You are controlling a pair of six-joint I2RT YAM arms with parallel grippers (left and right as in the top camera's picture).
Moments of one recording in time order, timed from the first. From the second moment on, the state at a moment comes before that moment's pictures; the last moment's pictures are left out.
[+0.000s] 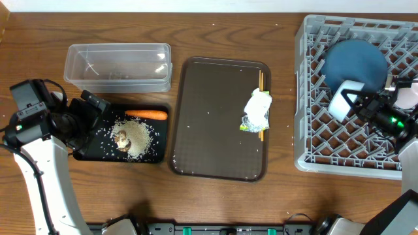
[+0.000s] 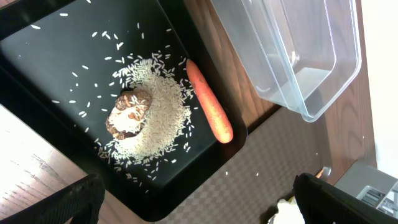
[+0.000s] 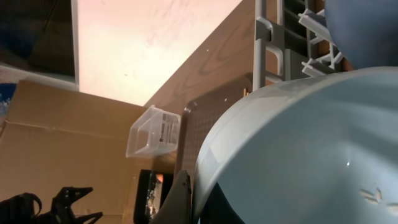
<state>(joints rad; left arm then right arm) 0.47 1.29 1.17 -1.05 0.37 -0.62 -0.59 1.45 0.89 -0.31 -1.17 0.33</state>
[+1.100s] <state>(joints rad) 0.47 1.29 1.17 -1.05 0.37 -0.62 -0.48 1.45 0.89 -0.34 -0.99 0.33</state>
